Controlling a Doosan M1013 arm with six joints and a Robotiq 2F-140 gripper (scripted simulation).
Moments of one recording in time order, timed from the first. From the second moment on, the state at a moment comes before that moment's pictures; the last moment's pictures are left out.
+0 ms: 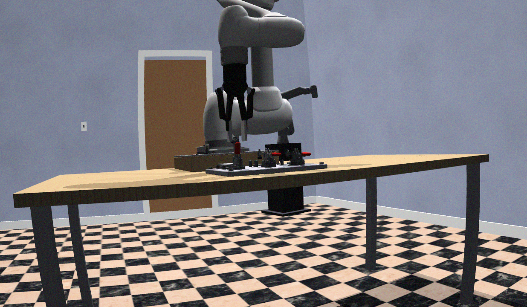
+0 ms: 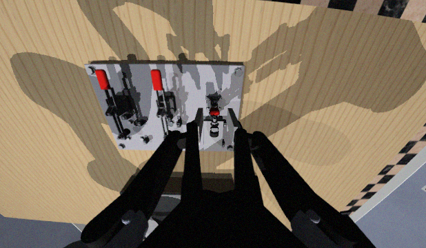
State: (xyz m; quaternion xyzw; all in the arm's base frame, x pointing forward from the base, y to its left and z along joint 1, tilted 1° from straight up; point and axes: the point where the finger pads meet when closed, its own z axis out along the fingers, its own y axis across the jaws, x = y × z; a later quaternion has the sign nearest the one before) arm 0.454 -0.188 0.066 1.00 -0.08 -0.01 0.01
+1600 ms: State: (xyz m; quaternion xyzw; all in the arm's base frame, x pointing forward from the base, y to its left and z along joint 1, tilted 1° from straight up) arm 0.453 -0.187 0.027 1.00 -0.08 -0.01 0.00
